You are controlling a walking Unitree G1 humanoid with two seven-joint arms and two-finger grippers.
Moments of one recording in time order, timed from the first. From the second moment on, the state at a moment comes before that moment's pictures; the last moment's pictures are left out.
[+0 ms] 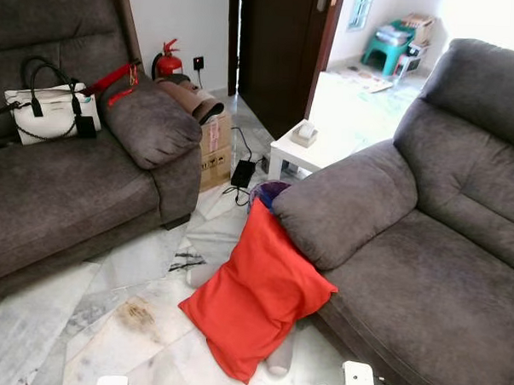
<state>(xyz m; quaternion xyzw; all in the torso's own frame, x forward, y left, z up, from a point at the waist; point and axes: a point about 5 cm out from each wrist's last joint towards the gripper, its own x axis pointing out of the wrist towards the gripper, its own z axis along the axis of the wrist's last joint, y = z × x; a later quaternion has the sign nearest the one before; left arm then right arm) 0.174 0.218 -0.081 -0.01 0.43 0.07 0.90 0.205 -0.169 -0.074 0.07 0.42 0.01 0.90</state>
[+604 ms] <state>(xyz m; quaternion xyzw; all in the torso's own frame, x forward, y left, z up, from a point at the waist) 0.171 0.220 -0.082 -0.01 0.43 0.07 0.90 0.210 -0.156 -0.072 0.07 0.42 0.04 0.90</state>
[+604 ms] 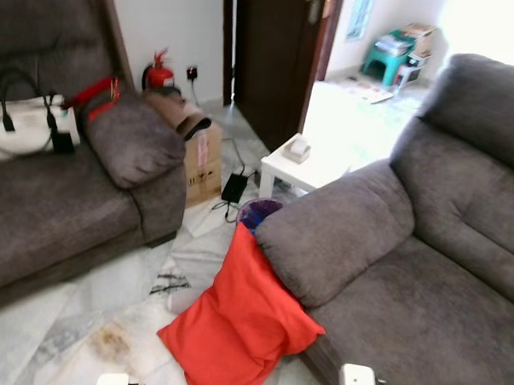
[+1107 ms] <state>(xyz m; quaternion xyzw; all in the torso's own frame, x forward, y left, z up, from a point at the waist) 0.173 0.222 -0.081 0.00 0.43 0.07 0.90 0.217 -0.154 -0.068 0.06 0.41 0.04 0.91</state>
